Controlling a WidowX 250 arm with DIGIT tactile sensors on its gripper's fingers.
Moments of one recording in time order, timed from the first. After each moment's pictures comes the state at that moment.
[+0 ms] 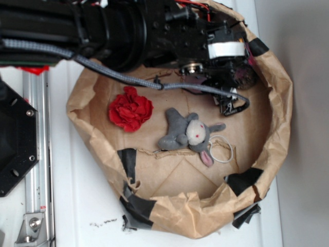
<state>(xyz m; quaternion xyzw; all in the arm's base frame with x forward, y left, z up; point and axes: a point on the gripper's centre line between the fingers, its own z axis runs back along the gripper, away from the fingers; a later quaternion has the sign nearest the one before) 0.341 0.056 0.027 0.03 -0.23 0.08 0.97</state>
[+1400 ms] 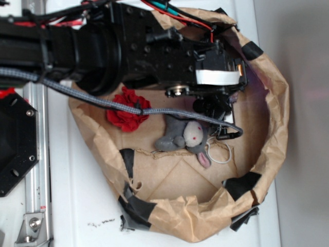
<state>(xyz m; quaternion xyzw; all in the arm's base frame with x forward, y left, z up) 0.329 0.038 0.040 0.04 -0.24 0.01 0.97</state>
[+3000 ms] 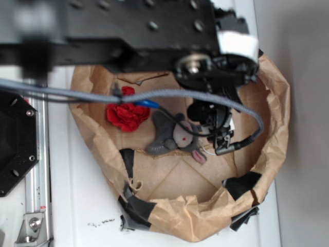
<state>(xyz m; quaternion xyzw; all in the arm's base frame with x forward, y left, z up) 0.291 0.015 0.141 -0.03 -0.14 0.11 0.98</state>
